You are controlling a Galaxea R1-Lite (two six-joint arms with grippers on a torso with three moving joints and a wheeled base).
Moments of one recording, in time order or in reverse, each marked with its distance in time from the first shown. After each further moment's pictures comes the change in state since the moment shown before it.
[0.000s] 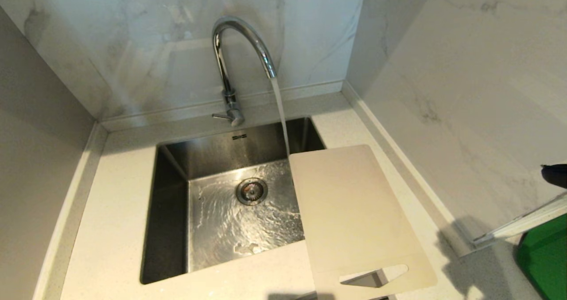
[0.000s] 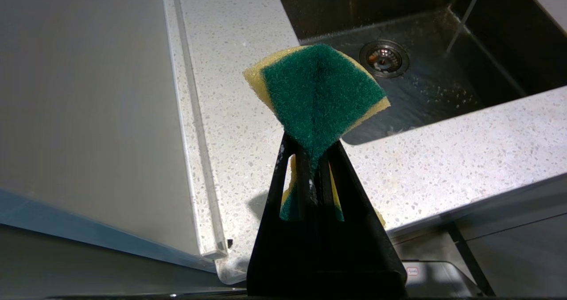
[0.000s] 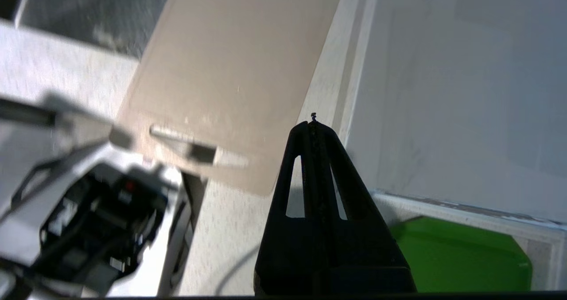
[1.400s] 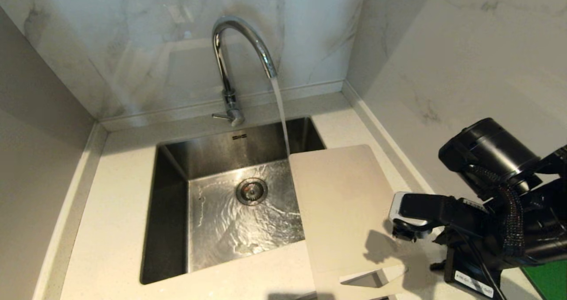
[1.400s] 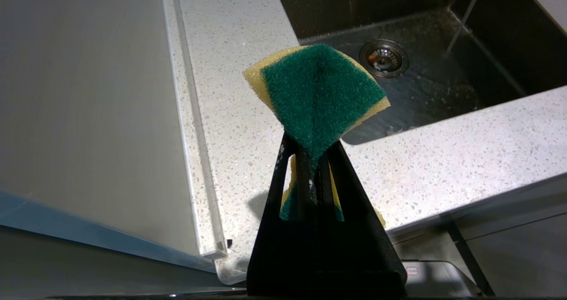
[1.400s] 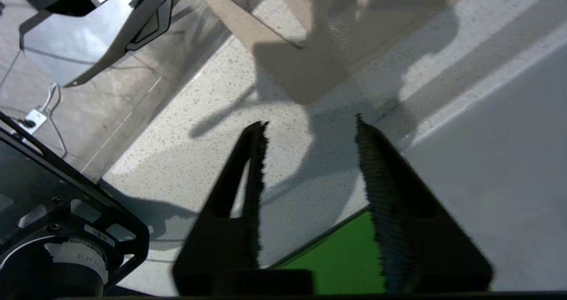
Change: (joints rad) left arm 0.000 0.000 0.000 0.001 0.000 0.000; right arm 0.418 0.468 0.088 0.147 -0.440 -0.221
